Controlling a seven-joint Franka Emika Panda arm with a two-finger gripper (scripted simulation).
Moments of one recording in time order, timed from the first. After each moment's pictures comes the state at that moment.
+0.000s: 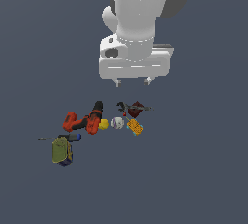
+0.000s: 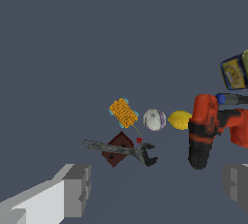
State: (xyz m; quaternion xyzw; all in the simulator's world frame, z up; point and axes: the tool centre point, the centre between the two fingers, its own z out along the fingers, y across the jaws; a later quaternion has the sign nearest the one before) arm 0.001 0.029 0.315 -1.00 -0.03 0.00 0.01
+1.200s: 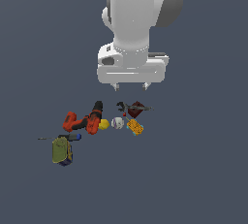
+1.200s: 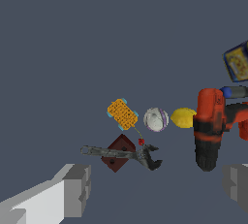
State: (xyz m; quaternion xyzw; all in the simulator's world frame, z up) arm 0.000 0.023 0.292 -1.00 0.01 -0.01 0.02
